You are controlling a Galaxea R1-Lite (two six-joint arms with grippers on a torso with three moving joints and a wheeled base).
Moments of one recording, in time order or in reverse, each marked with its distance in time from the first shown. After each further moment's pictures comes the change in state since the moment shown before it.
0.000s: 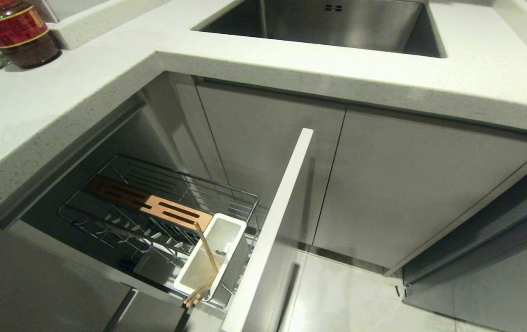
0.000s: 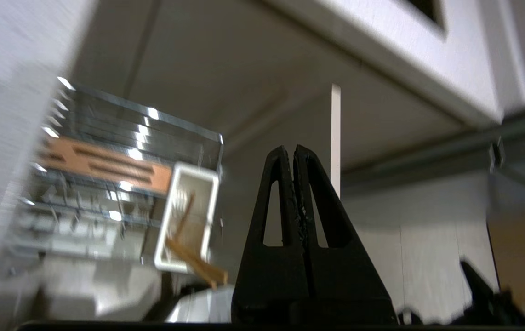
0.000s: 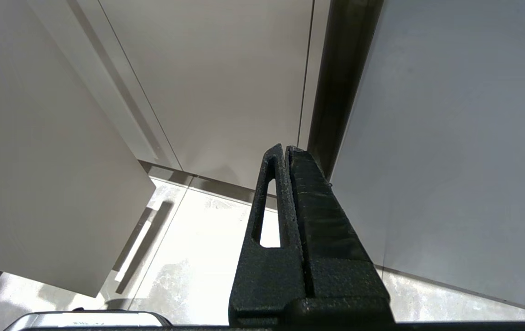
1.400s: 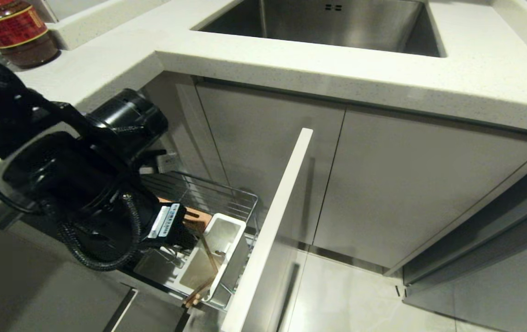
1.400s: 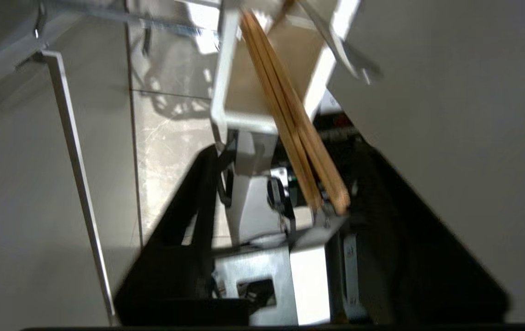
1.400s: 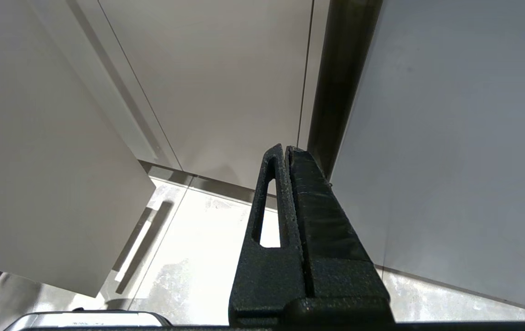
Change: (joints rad) left arm -0.153 0.614 0.051 0.343 0.176 0.012; right arm 0.000 0.000 0.000 0.000 0.000 0.000
